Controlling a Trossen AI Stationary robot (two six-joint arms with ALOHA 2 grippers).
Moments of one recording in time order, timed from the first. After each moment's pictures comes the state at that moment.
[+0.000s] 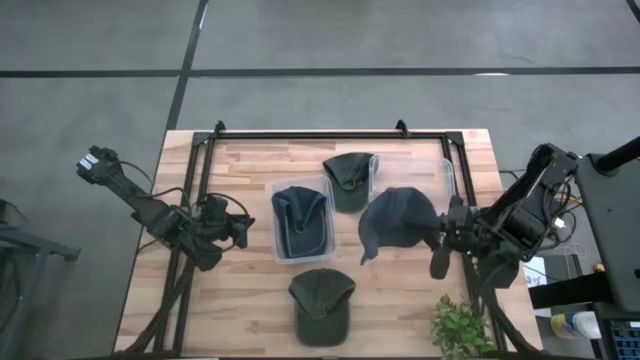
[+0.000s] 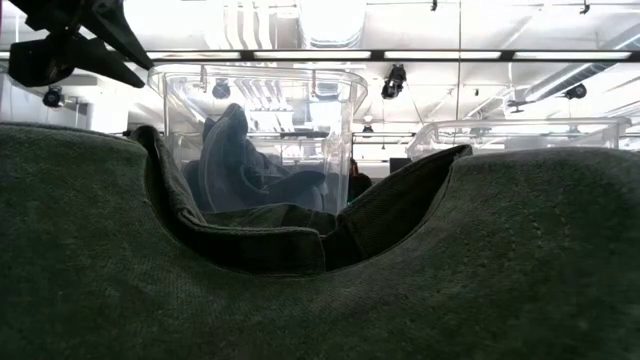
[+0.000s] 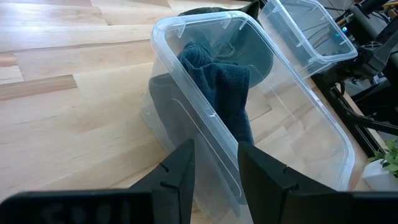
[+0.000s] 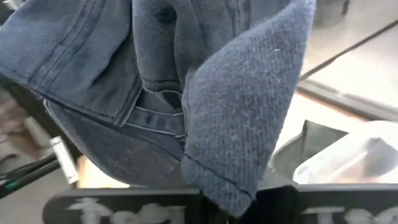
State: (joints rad) left arm -0.63 0.93 0.80 -0.88 -0.88 -1.62; right arm 0.86 1.09 1.16 -0.77 1.15 1.00
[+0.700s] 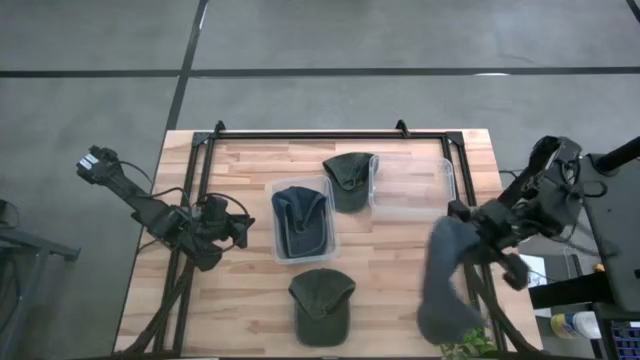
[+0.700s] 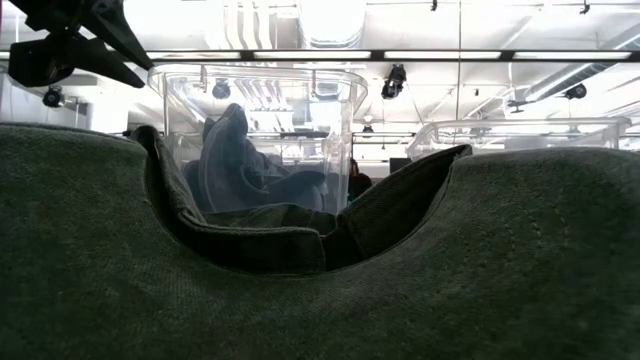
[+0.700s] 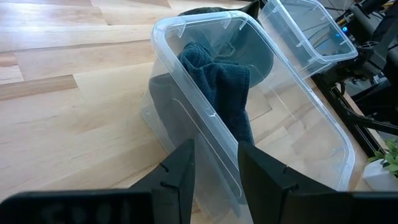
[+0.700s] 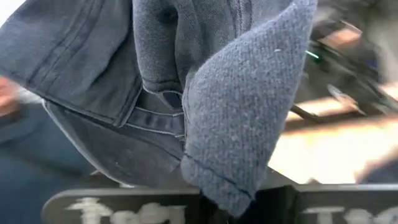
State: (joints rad) left arm -0.63 0.93 0.80 -0.88 -0.88 -1.62; right arm 0.86 0.87 1.16 -0.30 0.42 0.49
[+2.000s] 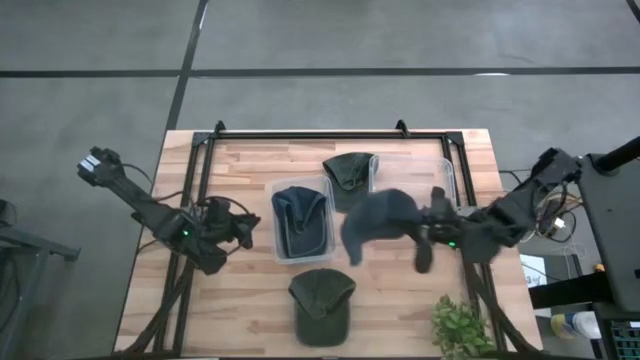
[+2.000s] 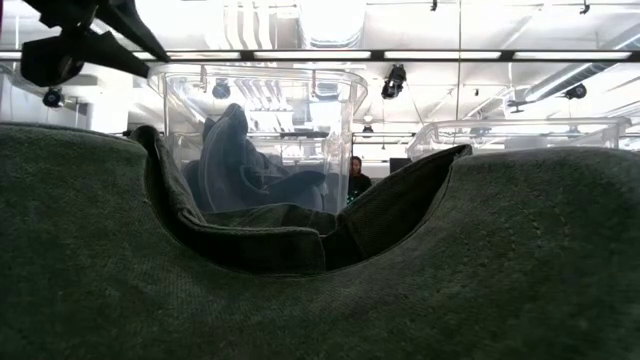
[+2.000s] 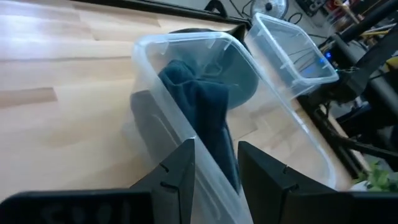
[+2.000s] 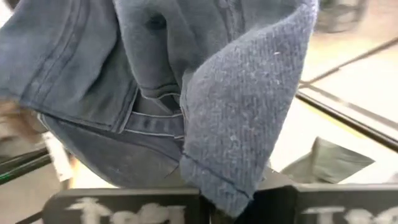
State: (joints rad) left arm -0.63 0.99 0.80 -0.77 -0.97 -1.62; right arm 0.66 1.11 1.15 -0.53 0.95 0.68
